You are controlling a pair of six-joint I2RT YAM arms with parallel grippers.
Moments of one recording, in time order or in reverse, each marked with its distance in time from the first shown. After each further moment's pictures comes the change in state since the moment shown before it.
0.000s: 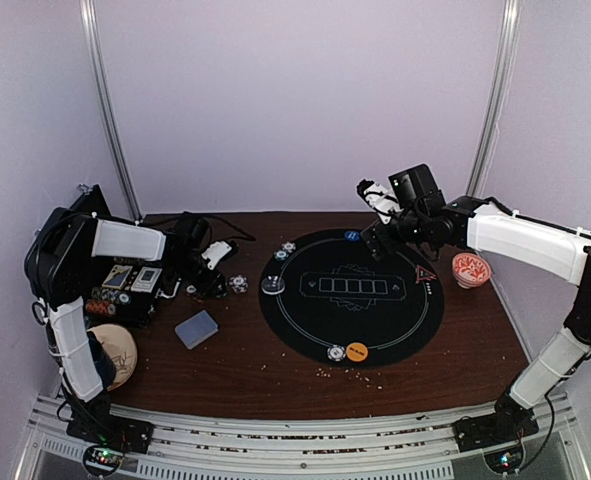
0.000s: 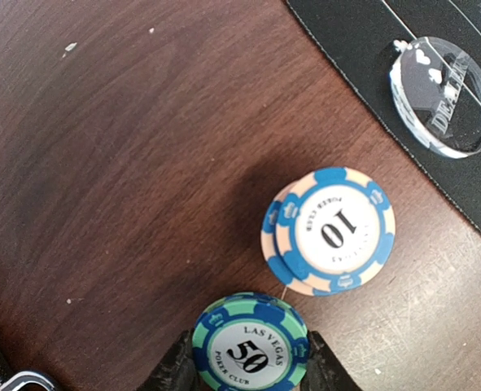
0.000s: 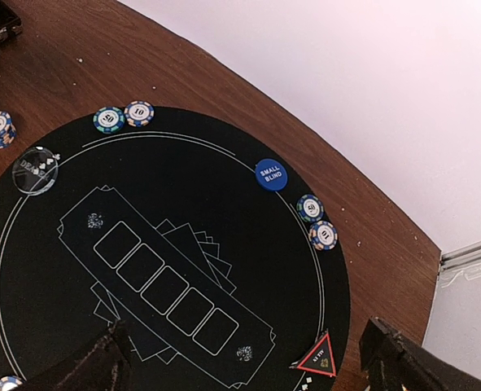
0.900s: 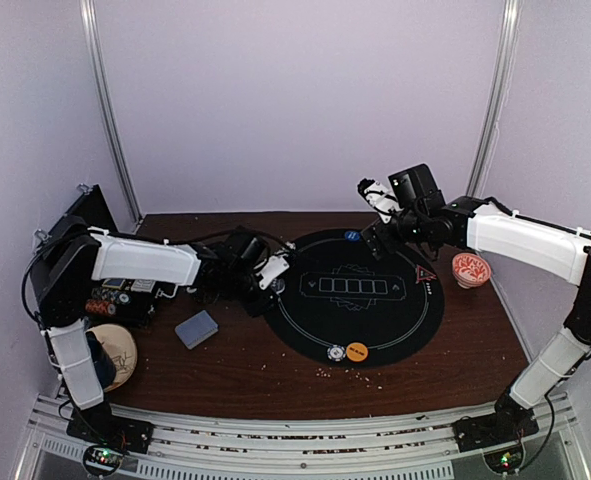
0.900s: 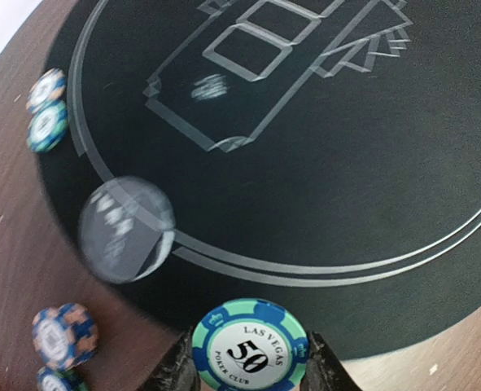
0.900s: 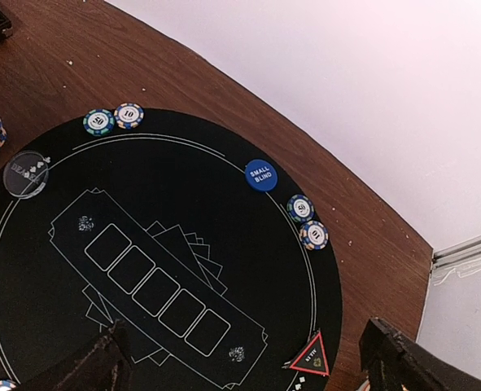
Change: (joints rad) left arm -0.376 -0.072 0.001 0.047 -0.127 -0.120; right arm 0.002 0.000 0.000 0.007 0.030 -0.002
